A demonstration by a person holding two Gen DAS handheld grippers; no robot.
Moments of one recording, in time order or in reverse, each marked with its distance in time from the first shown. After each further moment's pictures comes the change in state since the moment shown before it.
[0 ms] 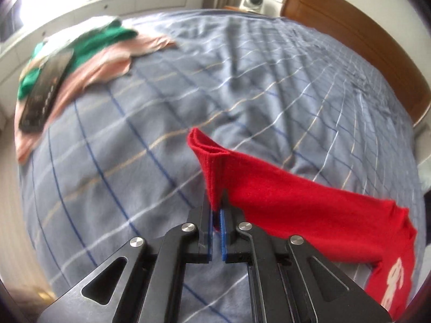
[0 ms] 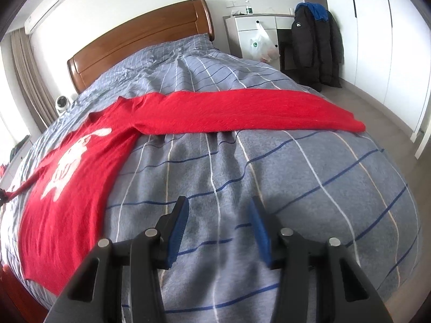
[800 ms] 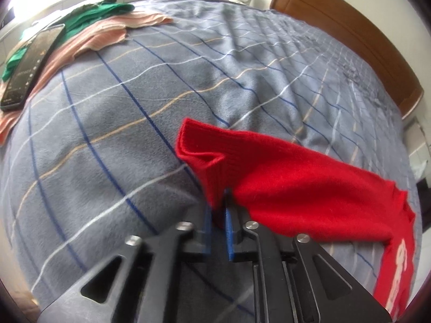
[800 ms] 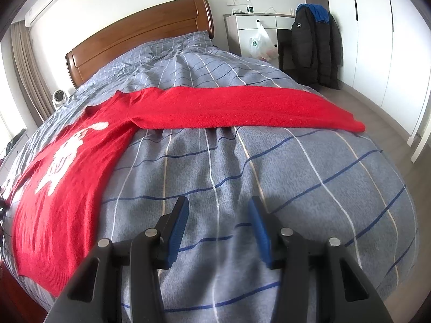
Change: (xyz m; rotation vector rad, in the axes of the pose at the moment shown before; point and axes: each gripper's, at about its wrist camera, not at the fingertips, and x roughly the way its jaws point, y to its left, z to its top) left arm 0.017 0.021 -0.026 0.026 0.024 -0.074; right arm 0.002 0.003 -0.002 -0.008 0.004 -0.022
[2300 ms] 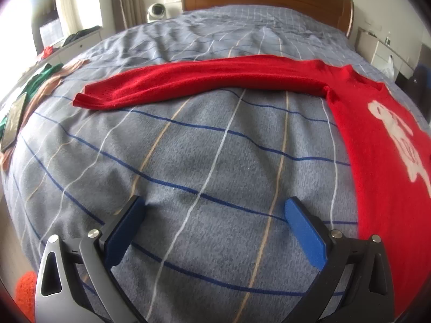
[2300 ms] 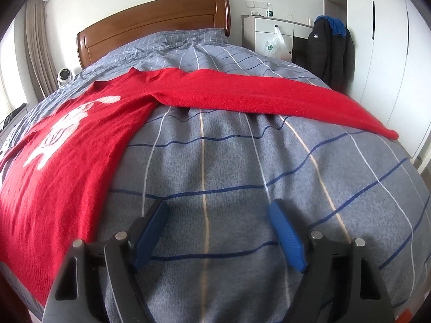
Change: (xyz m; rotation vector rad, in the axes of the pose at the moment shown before) left arm -0.044 -0.094 -0.147 0.474 -0.086 -0.033; right arm 0.030 0.046 -0.021 -0.126 -0.004 -0.029
